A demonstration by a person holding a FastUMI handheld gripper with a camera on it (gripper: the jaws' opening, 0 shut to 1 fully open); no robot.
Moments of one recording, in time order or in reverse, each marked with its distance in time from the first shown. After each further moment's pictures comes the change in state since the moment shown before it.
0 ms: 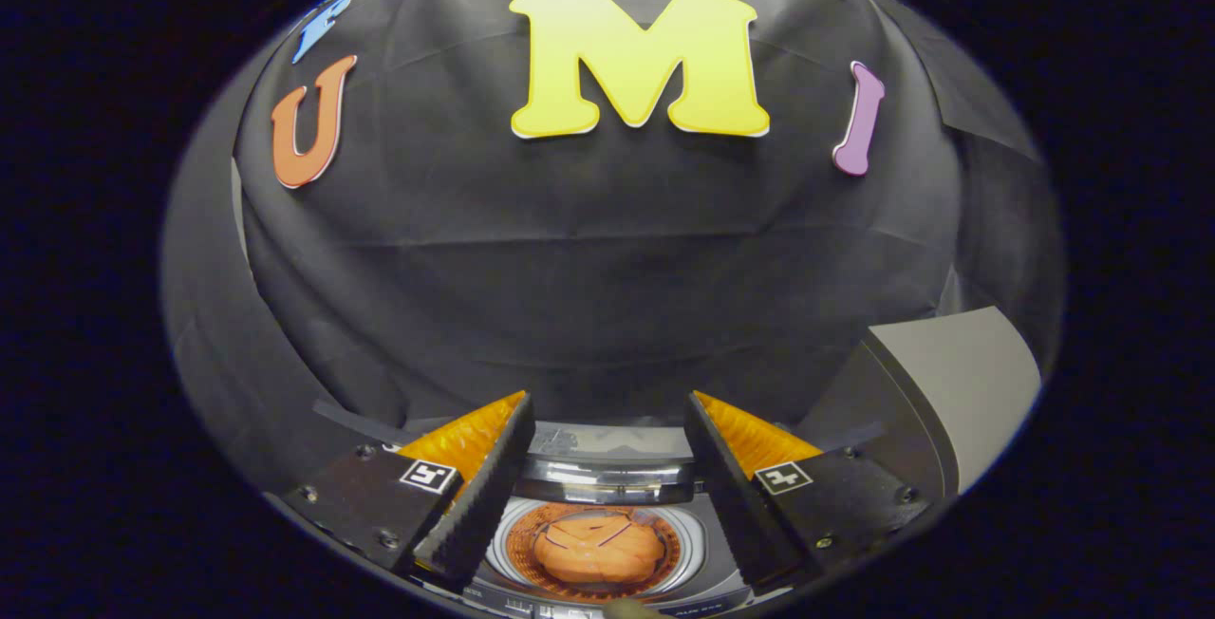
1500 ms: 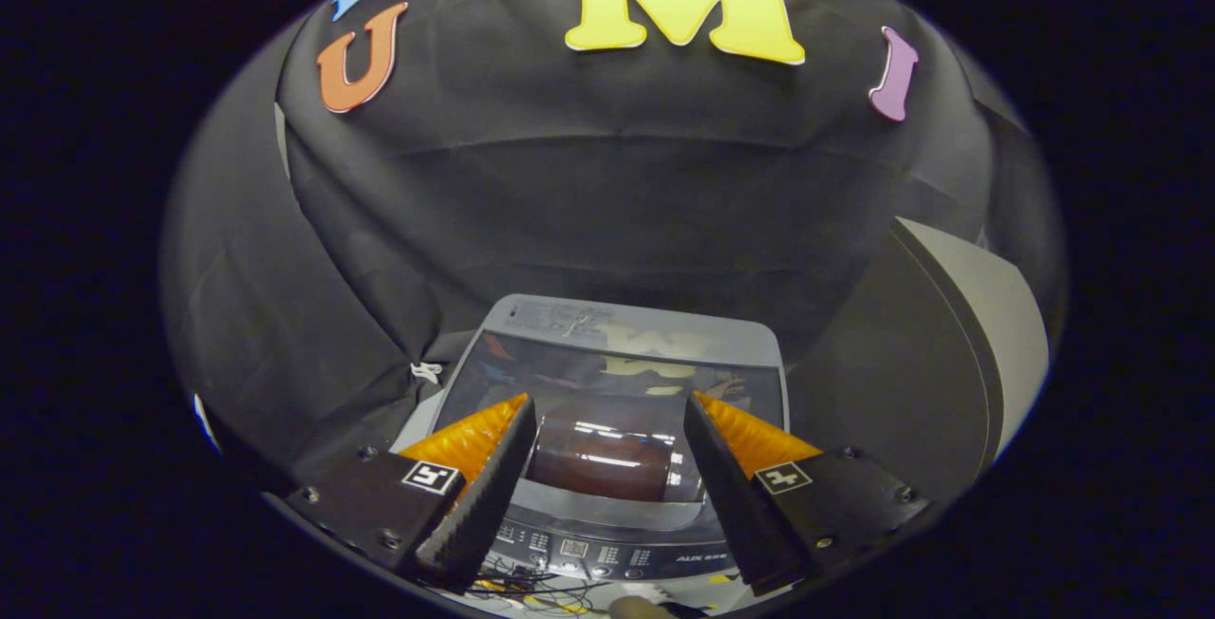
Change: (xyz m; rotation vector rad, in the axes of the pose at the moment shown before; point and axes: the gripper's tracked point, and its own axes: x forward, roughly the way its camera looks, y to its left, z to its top) arm -0.049 0.005 -0.101 -0.080 0.248 0.114
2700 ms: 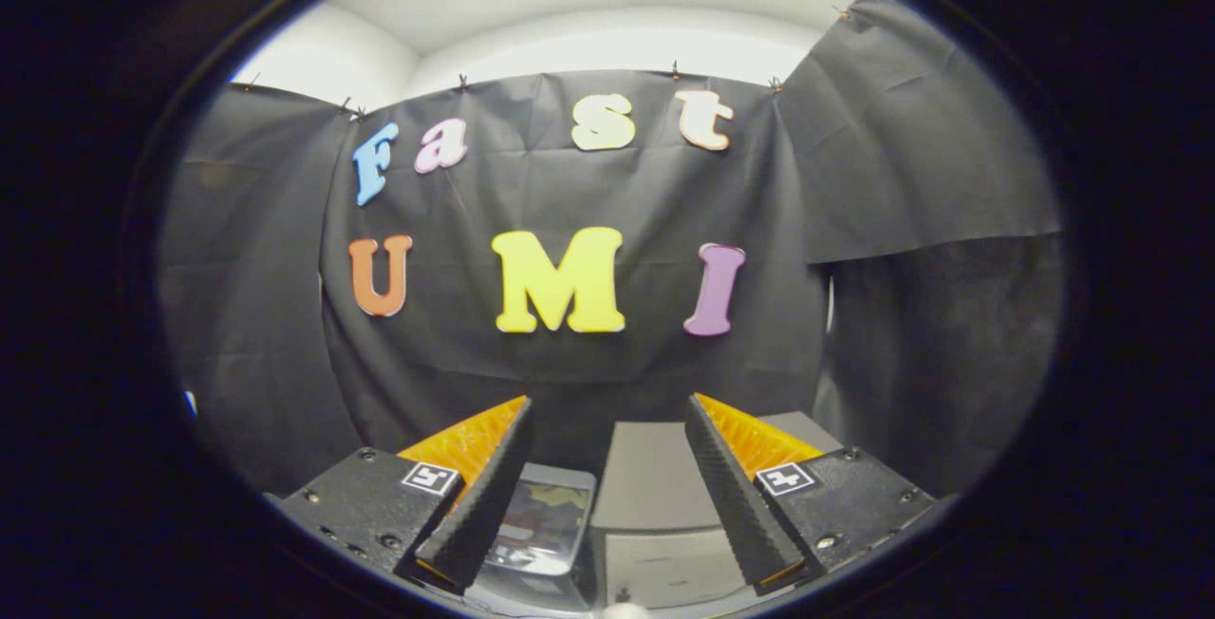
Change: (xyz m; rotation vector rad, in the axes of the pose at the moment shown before) arm -0.402 -0.223 0.010 0.036 -0.716 -0.091
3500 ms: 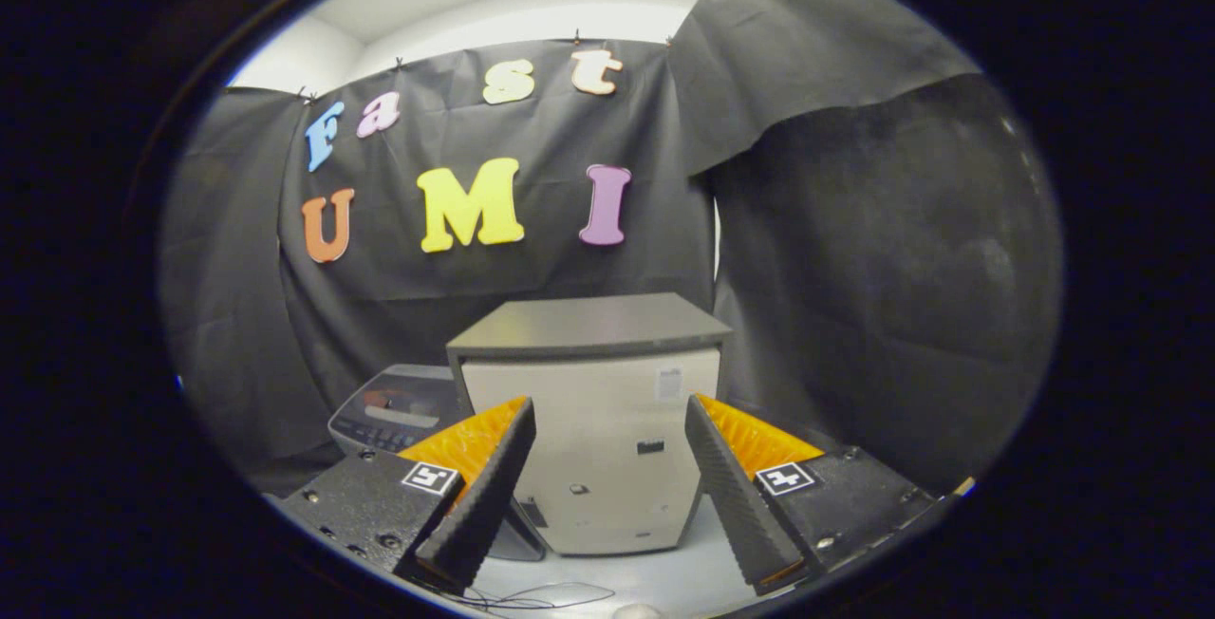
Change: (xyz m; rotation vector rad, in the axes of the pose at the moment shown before) arm -0.148 -0.163 -0.196 0.065 0.122 -0.136
